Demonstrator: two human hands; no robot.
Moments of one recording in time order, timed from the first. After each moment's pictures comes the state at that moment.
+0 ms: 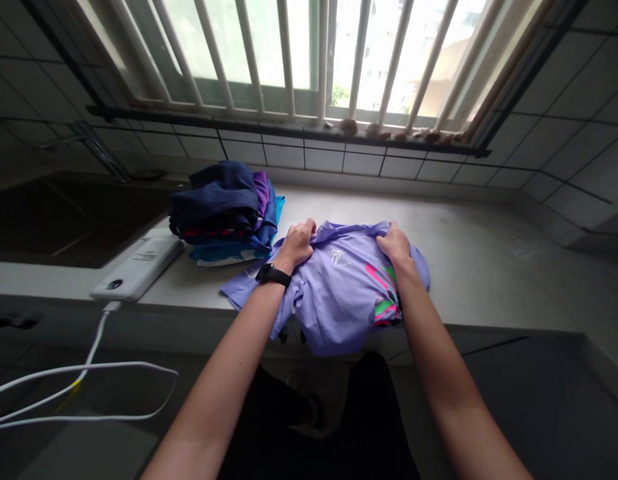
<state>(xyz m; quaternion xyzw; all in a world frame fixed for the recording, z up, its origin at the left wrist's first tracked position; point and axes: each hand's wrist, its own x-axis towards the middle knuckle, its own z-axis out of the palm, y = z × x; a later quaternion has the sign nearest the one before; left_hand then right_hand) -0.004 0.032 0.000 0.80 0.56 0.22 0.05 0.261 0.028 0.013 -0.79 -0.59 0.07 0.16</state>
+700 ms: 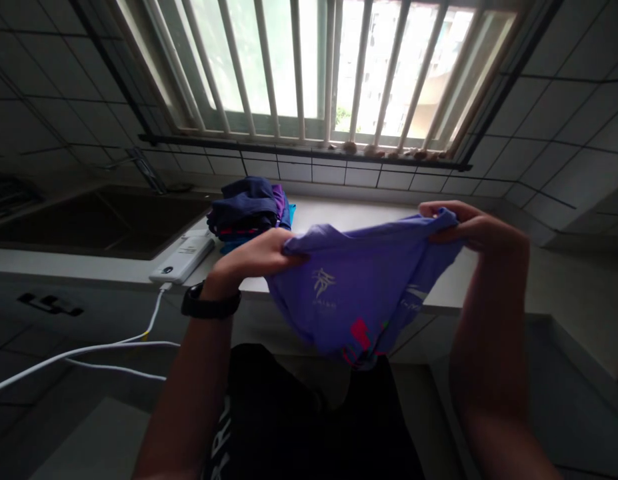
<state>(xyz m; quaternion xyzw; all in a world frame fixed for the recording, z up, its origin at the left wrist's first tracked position) -0.063 -0.123 0.134 0.82 0.45 0.21 0.28 0.317 -0.109 0.185 -0.37 -0.74 0.48 0.29</state>
